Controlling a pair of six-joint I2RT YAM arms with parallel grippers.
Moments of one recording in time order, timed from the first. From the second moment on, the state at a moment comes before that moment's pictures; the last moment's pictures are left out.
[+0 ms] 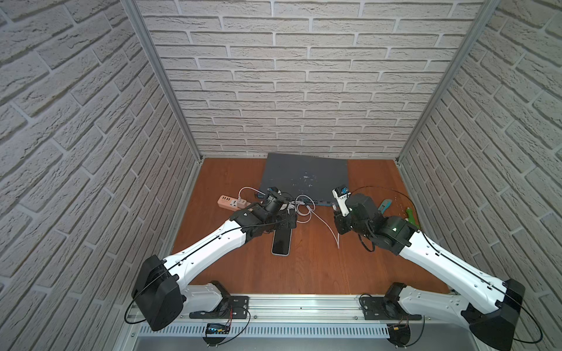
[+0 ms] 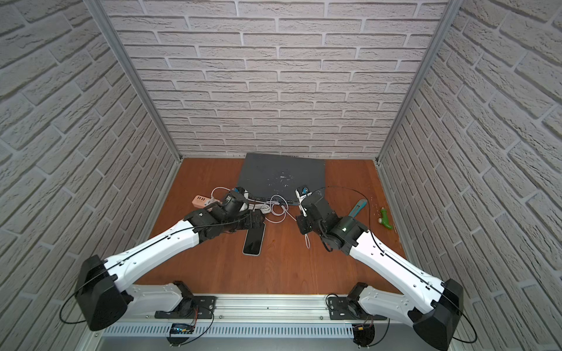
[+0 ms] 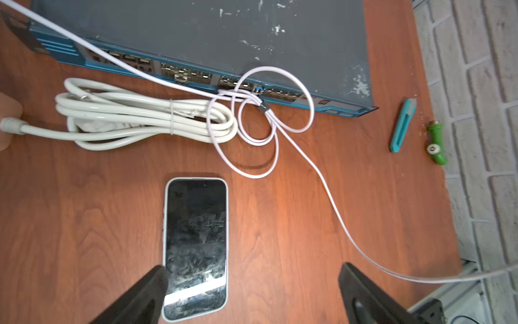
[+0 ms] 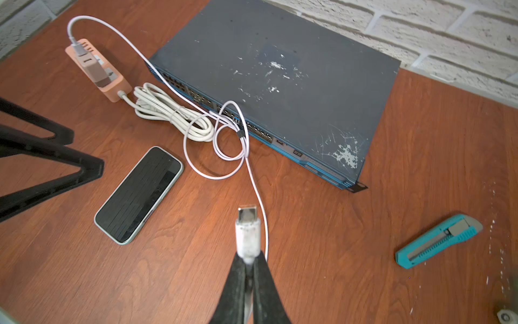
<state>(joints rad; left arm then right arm) -0.68 1.29 1.01 -0.61 -0.05 -0.68 0.78 1.11 1.03 -0.67 0.28 0.24</state>
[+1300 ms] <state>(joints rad) -0.67 1.61 1.23 -0.98 -0.16 -0.63 0.57 1.25 1.00 -0.65 0.00 0.33</state>
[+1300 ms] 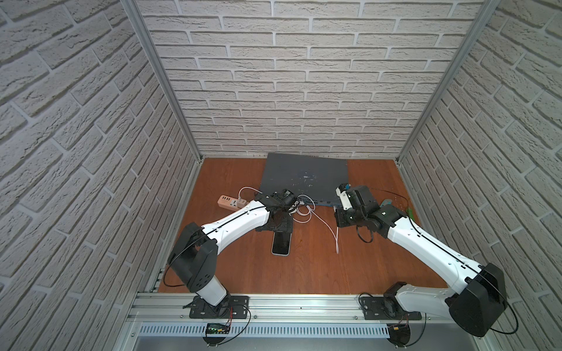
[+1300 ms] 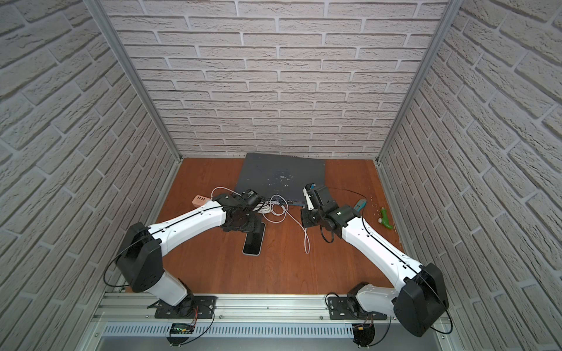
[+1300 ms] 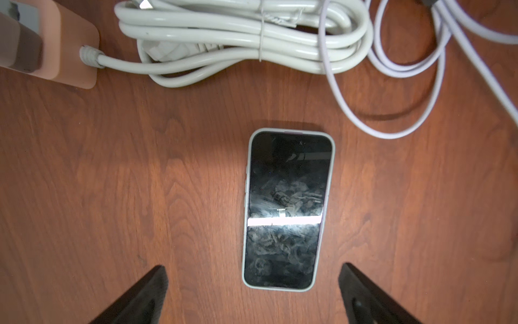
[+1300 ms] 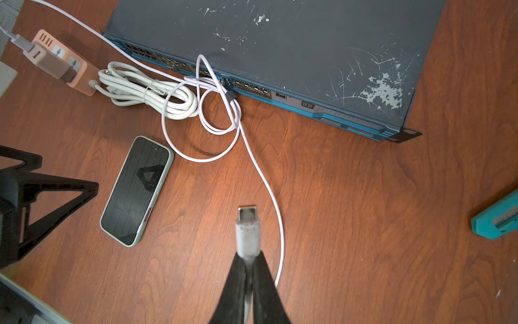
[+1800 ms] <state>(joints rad) -0.66 1.67 1.23 -0.95 -0.12 -0.61 0.57 1.24 1.00 -0.65 -0.03 0.33</state>
